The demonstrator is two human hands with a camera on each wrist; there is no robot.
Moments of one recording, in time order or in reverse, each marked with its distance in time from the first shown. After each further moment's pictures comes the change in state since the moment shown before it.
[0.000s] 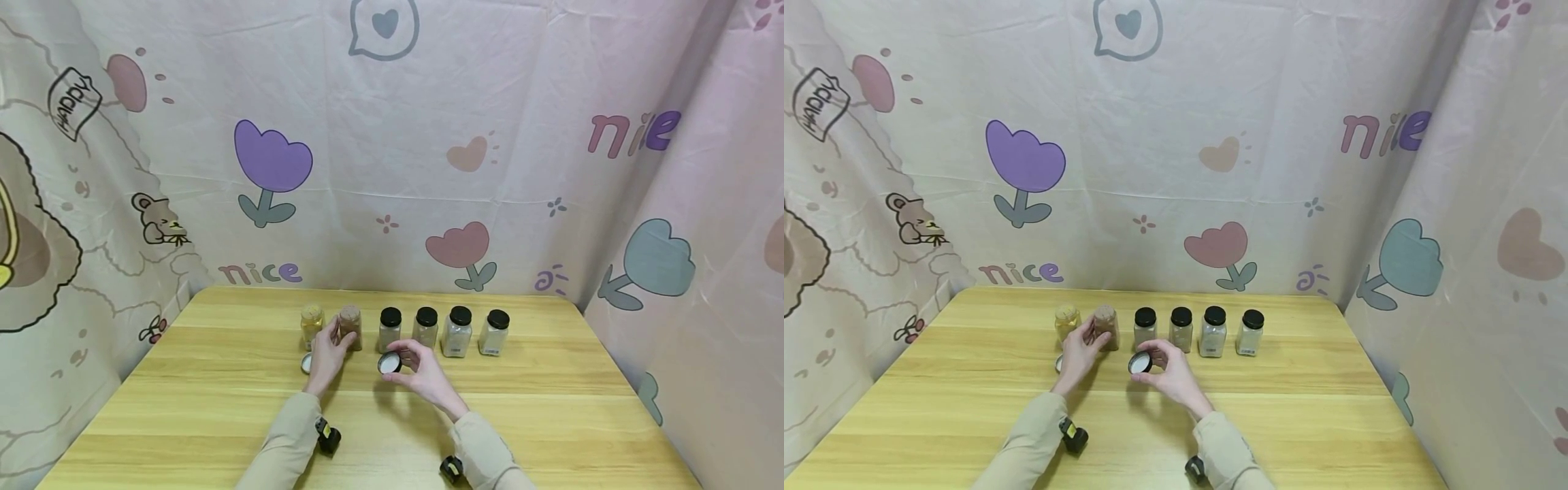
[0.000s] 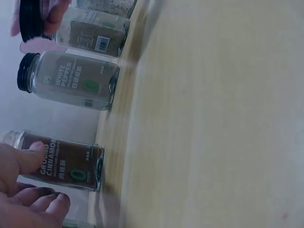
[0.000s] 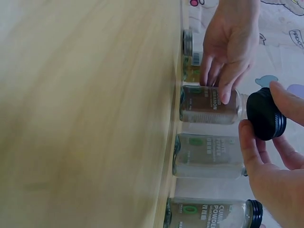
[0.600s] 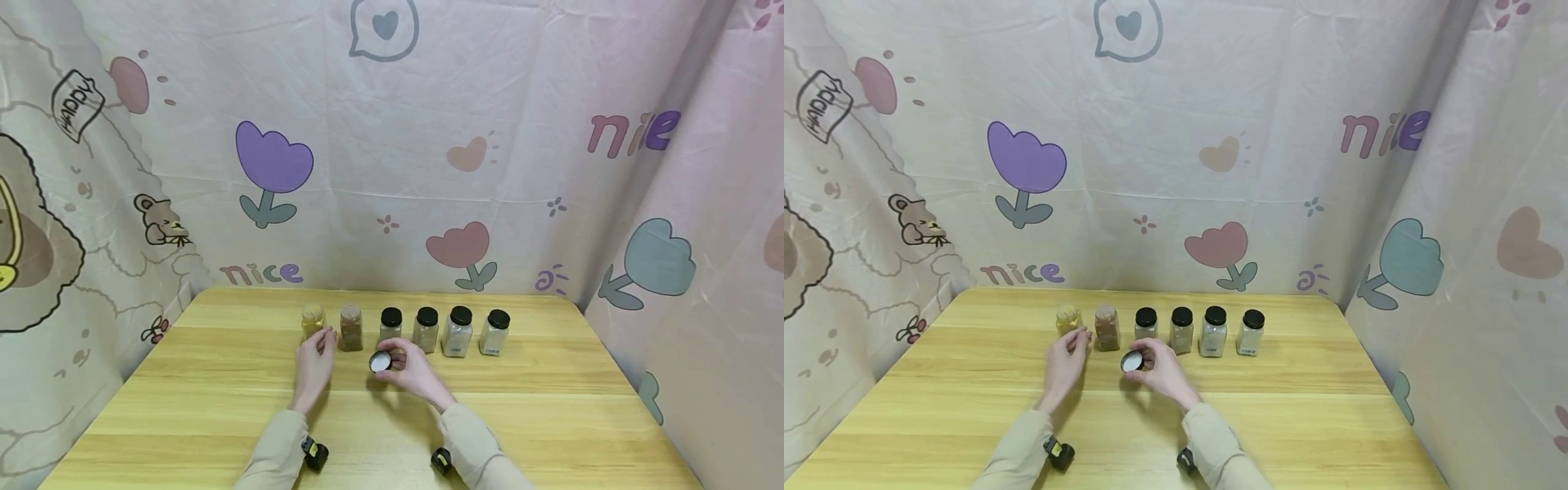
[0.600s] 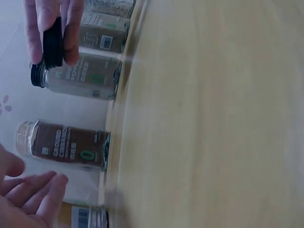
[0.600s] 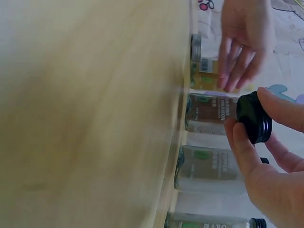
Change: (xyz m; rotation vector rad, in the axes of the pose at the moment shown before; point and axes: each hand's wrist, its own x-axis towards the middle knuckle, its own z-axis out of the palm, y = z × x) left_hand -0.022 0.003 -0.020 -0.016 0.117 -0.040; right_hand 0.016 0.005 0.014 -0.093 -0.038 0.046
